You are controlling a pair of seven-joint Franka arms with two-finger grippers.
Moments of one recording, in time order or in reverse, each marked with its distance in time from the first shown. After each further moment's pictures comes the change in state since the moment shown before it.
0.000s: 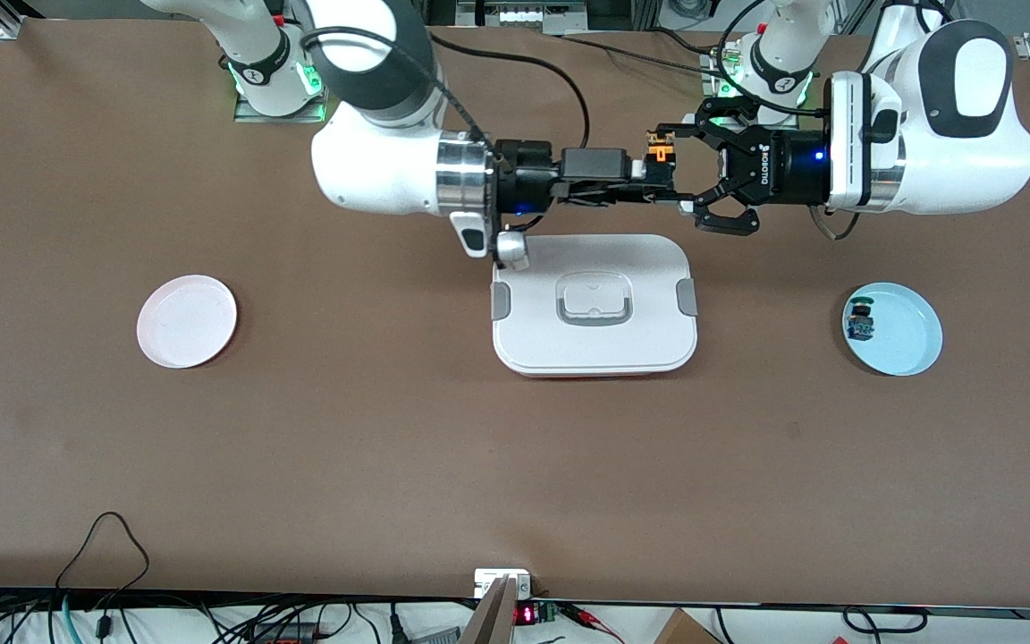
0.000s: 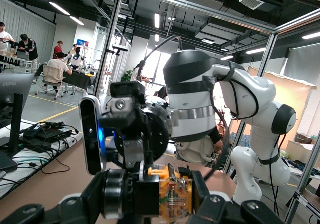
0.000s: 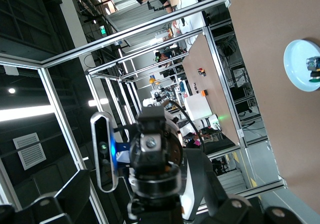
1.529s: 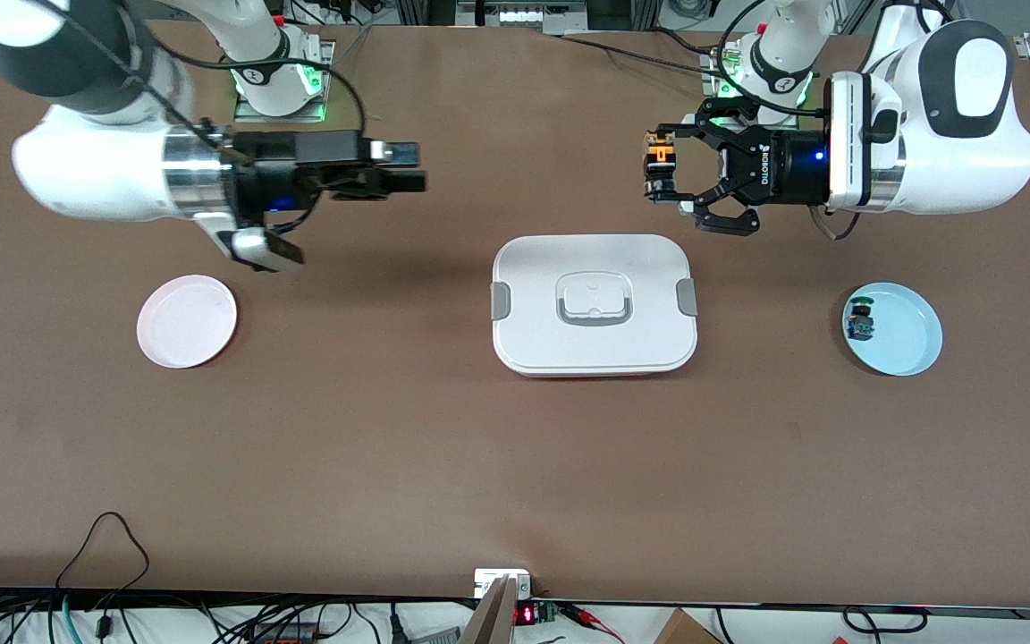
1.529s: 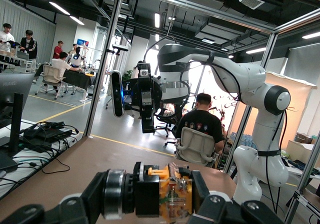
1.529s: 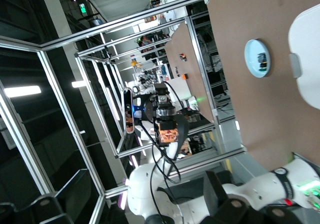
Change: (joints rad) left arm 0.000 0.000 0.001 0.000 0.002 0.000 0.000; right arm -0.330 -0.345 -0.029 -0.401 -0.229 -0.423 0.039
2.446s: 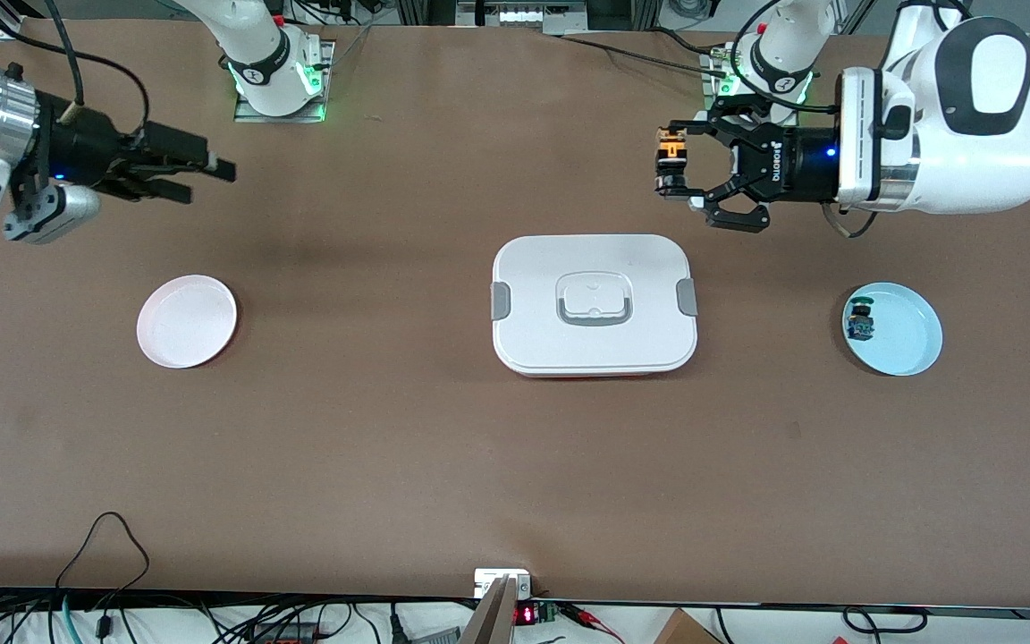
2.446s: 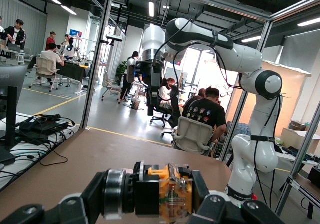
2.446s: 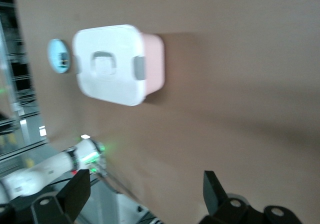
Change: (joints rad) left arm -0.003 -0.001 0.016 0.005 0.047 -0.018 0.000; right arm -0.306 -0.140 -0.005 0.086 -0.937 -0.390 0.003
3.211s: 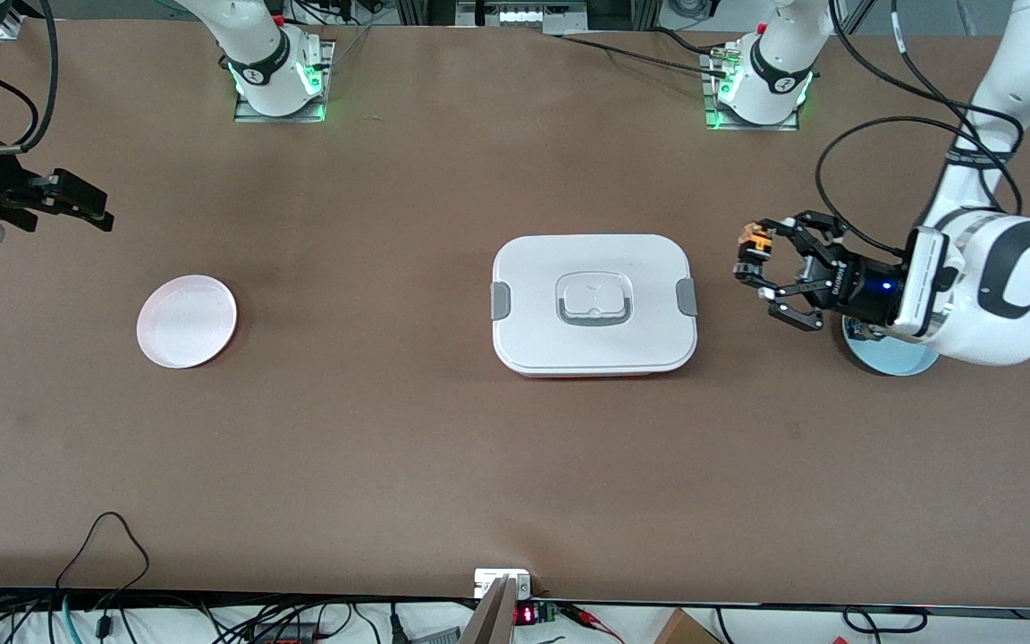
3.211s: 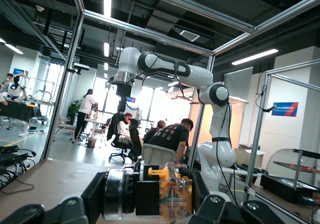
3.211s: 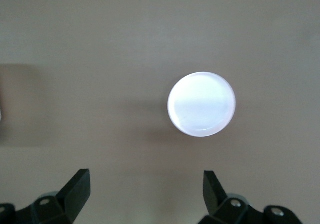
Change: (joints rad) left arm -0.002 0.464 0.169 0.225 0.145 -0.345 0.230; right arm -0.059 -0.005 -0.011 0.027 -0.635 0.088 -0.003
